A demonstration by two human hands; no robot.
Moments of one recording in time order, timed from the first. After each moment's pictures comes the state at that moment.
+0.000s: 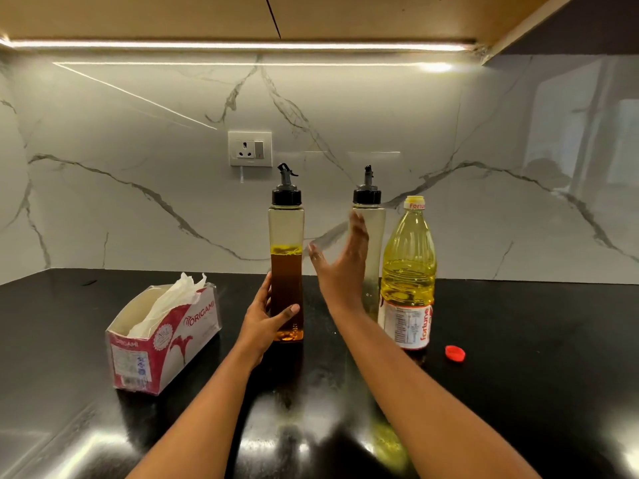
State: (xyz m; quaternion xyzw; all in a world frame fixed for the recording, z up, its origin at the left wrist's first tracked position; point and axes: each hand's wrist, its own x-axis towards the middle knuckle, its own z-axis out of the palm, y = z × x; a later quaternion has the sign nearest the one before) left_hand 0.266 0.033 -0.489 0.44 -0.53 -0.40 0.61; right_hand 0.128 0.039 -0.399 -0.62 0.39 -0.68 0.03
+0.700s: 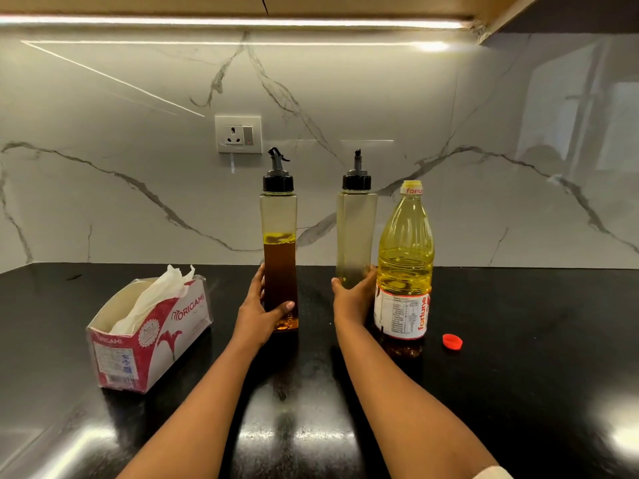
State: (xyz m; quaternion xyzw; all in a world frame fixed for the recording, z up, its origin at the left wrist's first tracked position) left_hand 0.268 0.014 -0.500 0.52 -0.57 -0.30 0.57; right_hand 0.110 -0.014 -0.476 -0.43 0.56 -0.66 0.25
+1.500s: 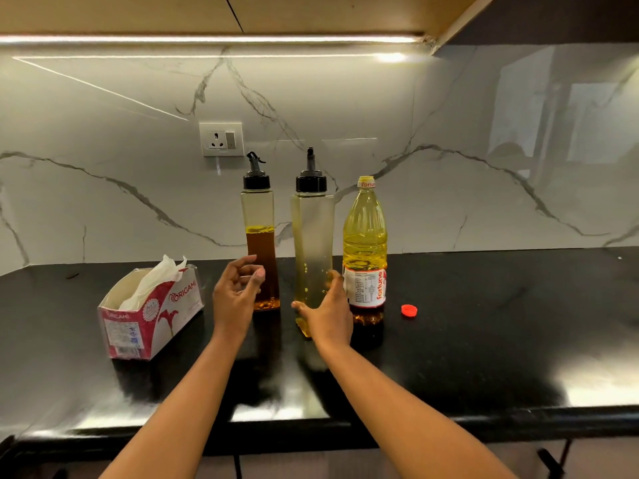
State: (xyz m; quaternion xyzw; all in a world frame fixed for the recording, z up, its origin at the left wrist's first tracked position) left_hand 0.243 0.096 -0.473 0.37 -0.57 -0.20 0.71; right_hand 0.086 0.116 -0.481 -0.60 0.59 -0.52 0.16
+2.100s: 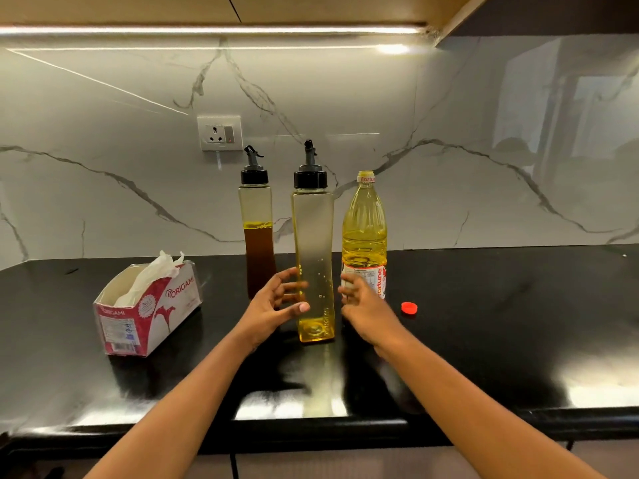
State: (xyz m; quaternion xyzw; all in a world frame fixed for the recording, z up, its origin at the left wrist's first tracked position) left_hand 0.219 0.099 -0.488 0.35 -0.69 -0.40 0.50; right_hand 0.016 0.137 -0.457 -0.65 0.49 -0.44 0.38
